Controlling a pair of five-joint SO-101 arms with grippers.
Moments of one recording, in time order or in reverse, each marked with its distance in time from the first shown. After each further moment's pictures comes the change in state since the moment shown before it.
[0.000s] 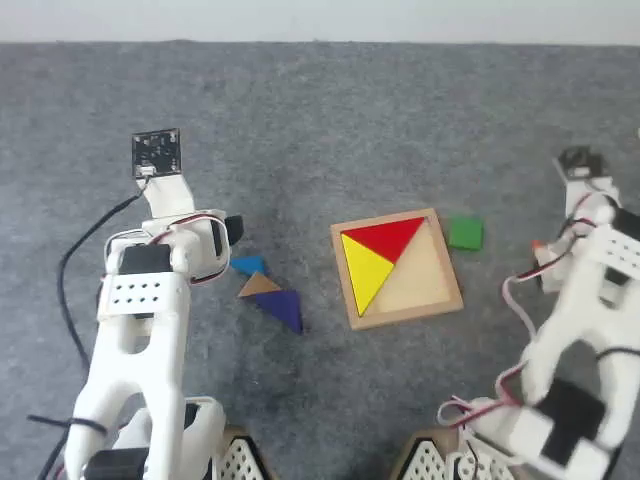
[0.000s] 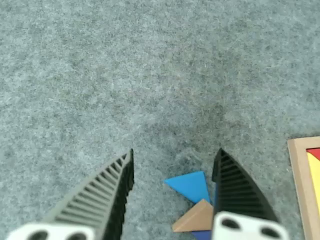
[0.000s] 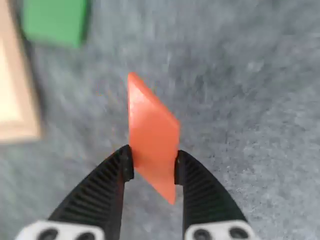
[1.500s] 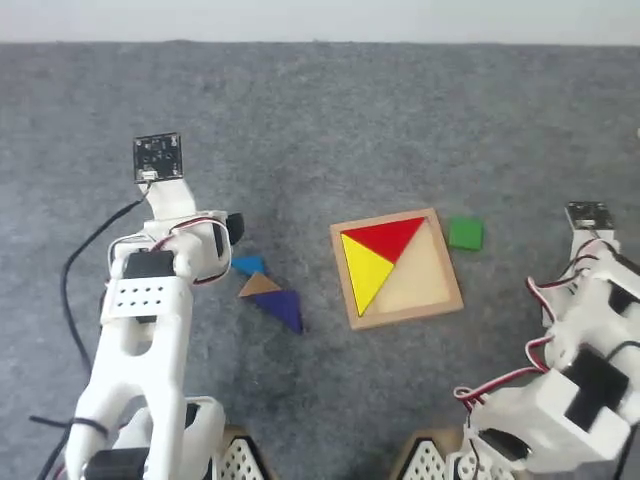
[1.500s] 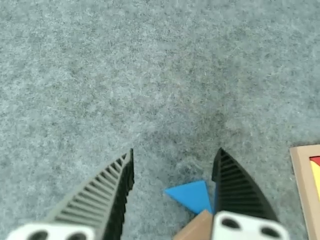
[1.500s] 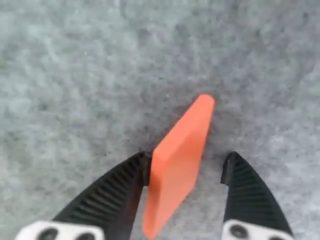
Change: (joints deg) left arm 0.0 0.0 3.4 -6.1 0.0; right arm 7.3 11.1 13.4 -19.9 -1.1
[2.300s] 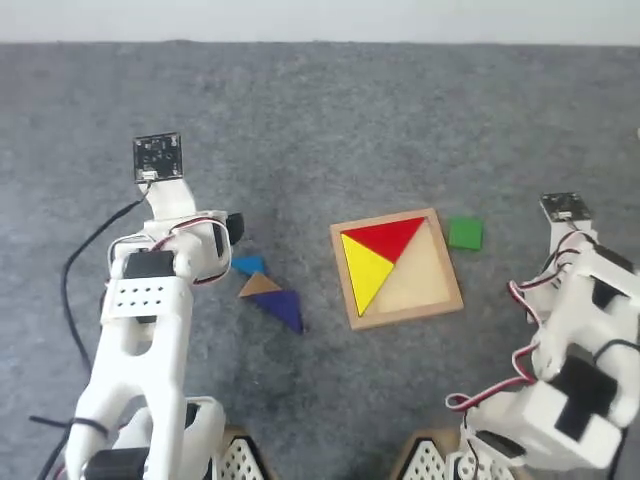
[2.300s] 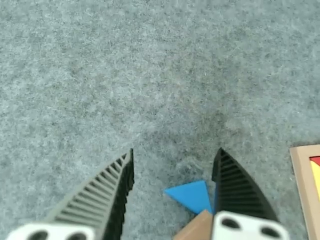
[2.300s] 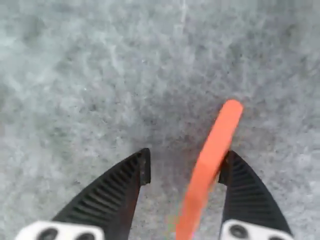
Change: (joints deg) left arm 0.0 0.0 0.0 0.0 0.0; right arm -4.9 -3.9 1.5 2.1 0.2
